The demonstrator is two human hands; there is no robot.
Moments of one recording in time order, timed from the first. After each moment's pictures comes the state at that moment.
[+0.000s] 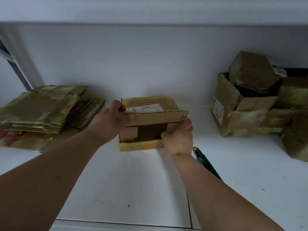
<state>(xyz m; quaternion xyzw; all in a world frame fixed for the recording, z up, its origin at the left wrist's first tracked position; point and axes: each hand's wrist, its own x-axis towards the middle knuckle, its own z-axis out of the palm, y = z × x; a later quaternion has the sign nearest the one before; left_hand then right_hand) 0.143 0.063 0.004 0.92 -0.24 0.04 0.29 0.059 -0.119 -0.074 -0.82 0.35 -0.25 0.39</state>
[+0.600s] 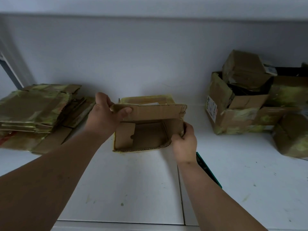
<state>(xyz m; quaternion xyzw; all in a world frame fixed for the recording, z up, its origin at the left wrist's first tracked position) 0.137 0.046 -0.003 0.87 -0.18 0.15 0.44 0.023 -0.134 -0.078 -0.71 0.30 -0.30 0.56</state>
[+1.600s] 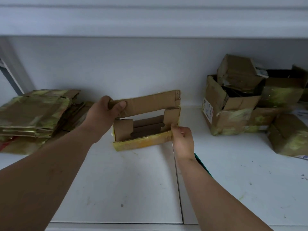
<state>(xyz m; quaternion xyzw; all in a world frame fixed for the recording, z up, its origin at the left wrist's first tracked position) 0.144 0.050 0.018 0.86 -0.17 0.04 0.47 0.024 -0.134 -0.063 -0.63 0.33 -0.27 0.64</state>
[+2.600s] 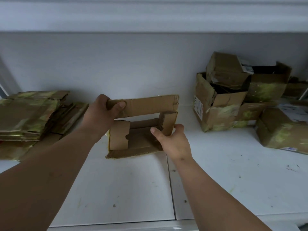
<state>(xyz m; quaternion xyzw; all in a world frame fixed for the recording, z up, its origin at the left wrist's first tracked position) 0.130 0.025 0.018 0.89 -0.18 0.08 0.42 0.004 -0.138 -0.053 -0.79 0.34 -0.17 0.48</state>
